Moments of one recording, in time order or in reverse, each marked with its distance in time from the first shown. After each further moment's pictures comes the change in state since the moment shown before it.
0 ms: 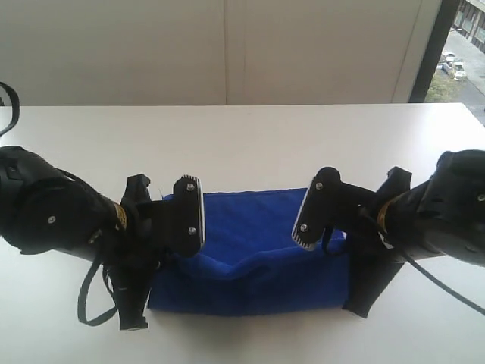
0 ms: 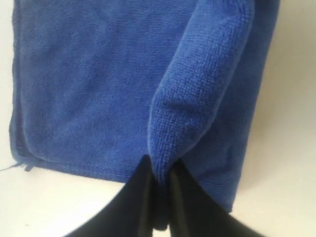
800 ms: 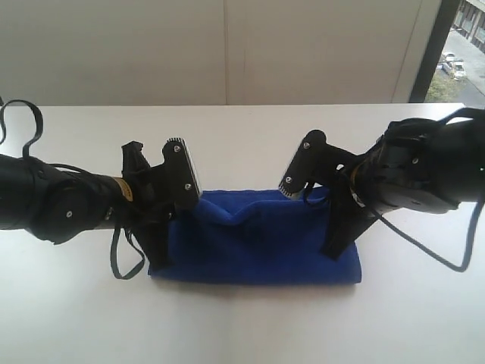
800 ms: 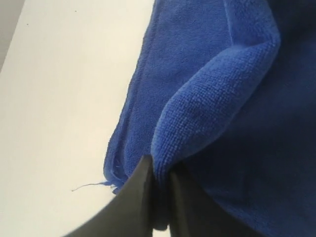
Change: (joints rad) left arm 0.129 0.162 -0.024 -0.011 -0.444 -0.012; right arm -0.065 0.201 -0.186 -0.226 -0.029 0.252
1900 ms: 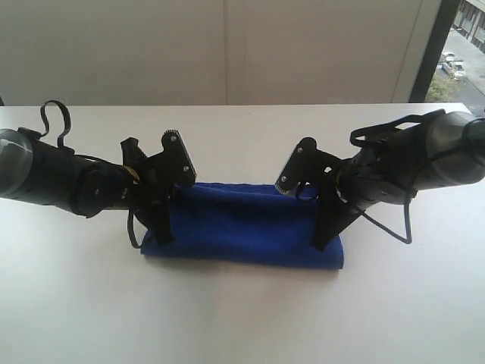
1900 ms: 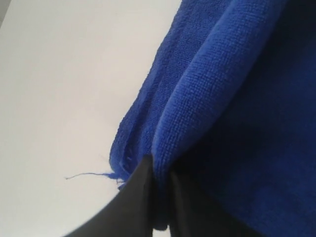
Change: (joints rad) left arm 0.102 0.224 -0.182 -0.024 -0.020 0.004; right arm -0.098 0.243 -0.128 -0.029 -0.131 0.004
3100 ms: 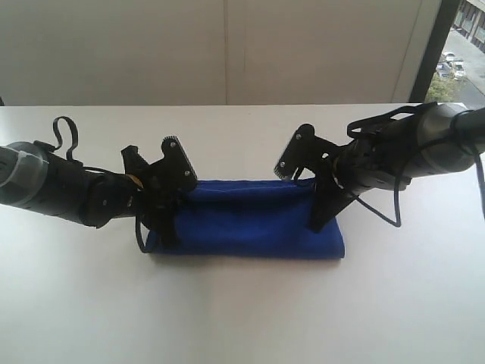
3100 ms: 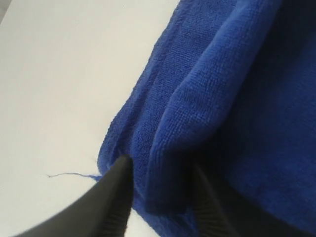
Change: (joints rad) left arm 0.000 0.064 0.000 -0.069 -0.100 0.006; right arm -0.027 0.057 -0.084 -0.075 -0.039 0.041
